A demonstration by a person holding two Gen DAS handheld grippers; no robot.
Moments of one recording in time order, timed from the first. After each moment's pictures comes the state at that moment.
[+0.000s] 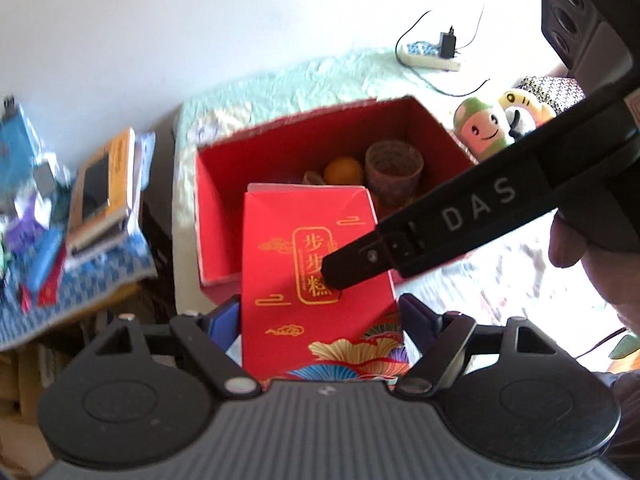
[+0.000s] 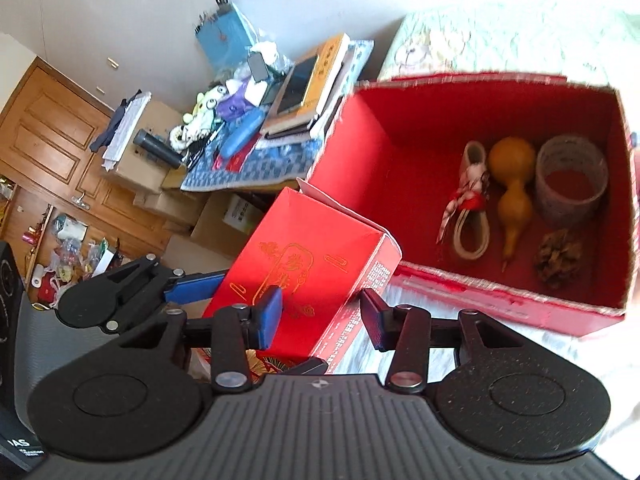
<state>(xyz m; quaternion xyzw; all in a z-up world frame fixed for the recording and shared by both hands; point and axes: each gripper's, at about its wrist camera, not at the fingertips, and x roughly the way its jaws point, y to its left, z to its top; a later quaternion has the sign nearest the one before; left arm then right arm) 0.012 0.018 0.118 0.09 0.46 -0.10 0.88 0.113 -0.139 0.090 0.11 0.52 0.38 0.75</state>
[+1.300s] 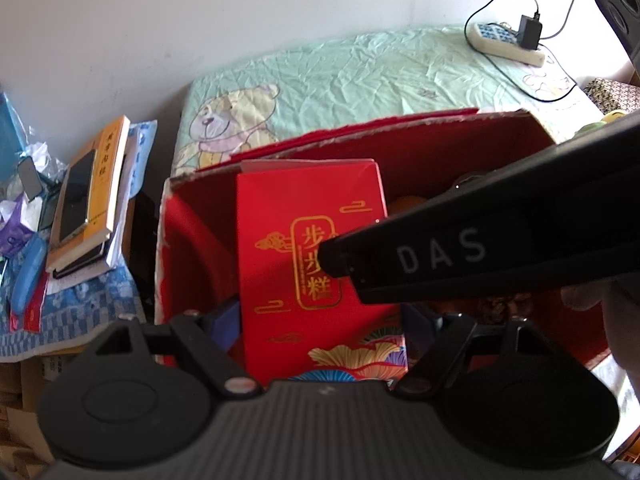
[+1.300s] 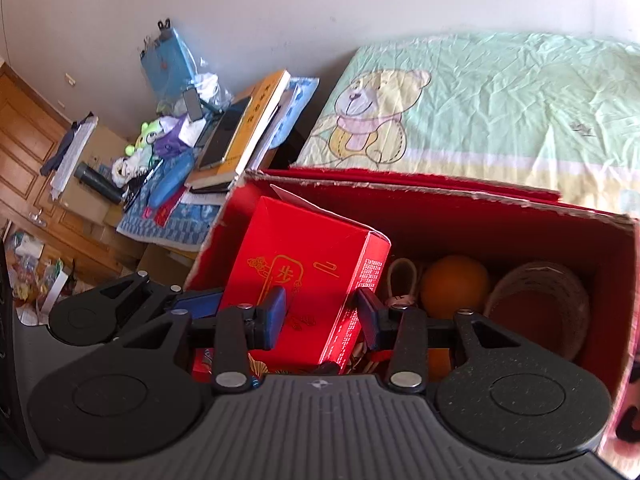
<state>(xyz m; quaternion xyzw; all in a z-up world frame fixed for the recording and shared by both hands) 0.173 0.011 0.039 0.08 0.50 -0.03 0.86 0.240 -0.125 0.034 0.07 0.51 0.35 0.78</state>
